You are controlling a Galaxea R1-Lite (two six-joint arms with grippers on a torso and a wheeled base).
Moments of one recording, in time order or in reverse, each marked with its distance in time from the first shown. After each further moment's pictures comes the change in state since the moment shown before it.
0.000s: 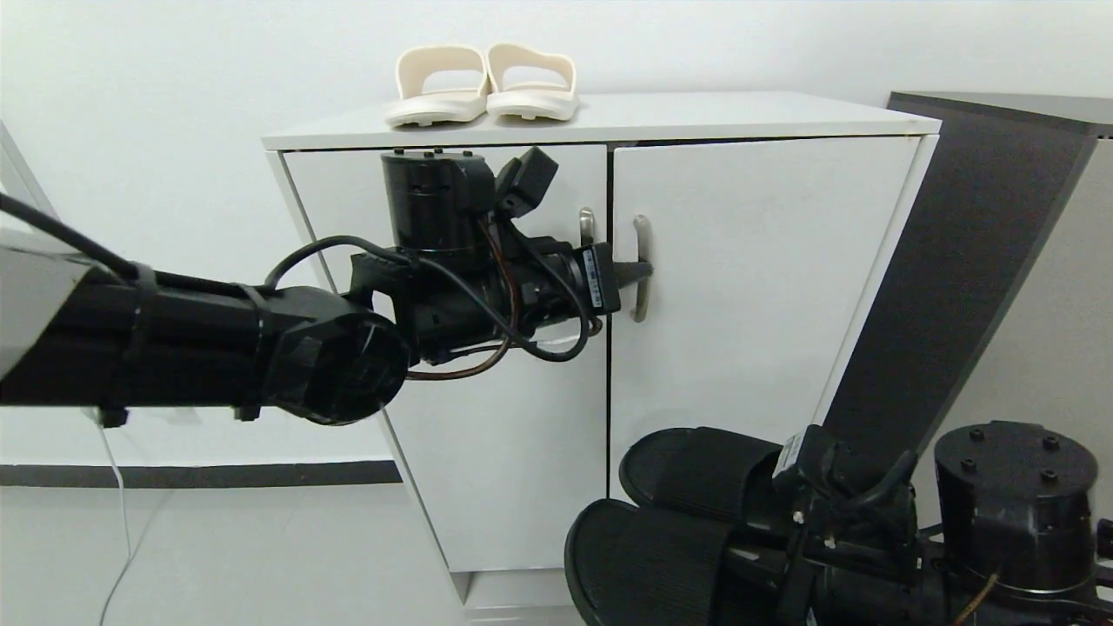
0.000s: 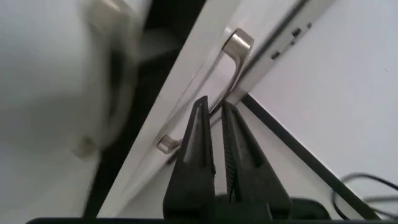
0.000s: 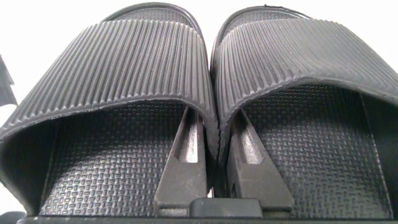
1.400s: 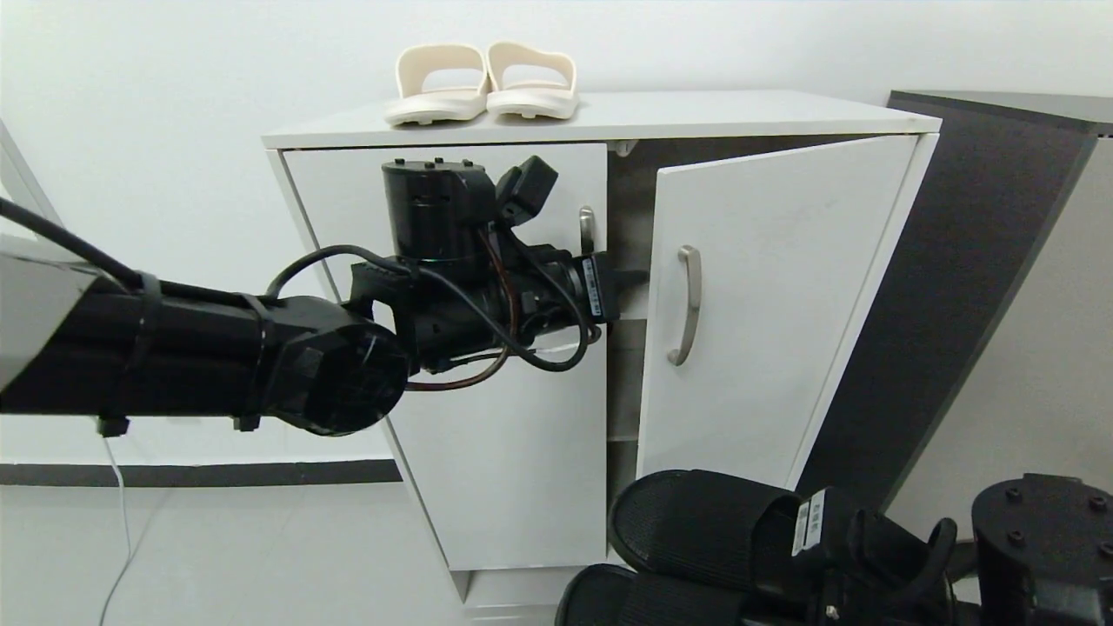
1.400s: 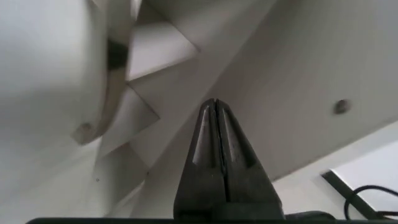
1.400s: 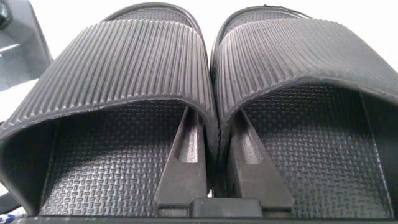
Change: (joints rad) left arm -0.008 0.009 0.017 -0.027 0.003 0.007; right arm 0.089 -0.052 0.080 -0.002 0.003 -0.005
